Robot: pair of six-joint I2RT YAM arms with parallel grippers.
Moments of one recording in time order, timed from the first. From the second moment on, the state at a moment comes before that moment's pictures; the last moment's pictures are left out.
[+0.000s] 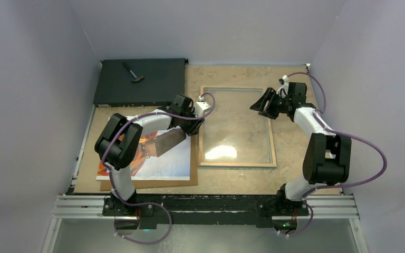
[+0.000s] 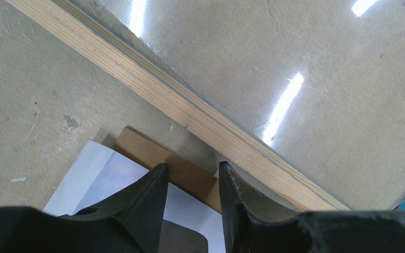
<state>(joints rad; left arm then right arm) -0.54 1.86 1.13 -0.21 0.30 0.27 -0.07 1.60 1.06 -0.27 -0.61 0.48</state>
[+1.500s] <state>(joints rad) -0.53 1.86 1.13 -0.23 0.34 0.25 -0.07 1.31 1.06 -0.21 -0.71 0.66</state>
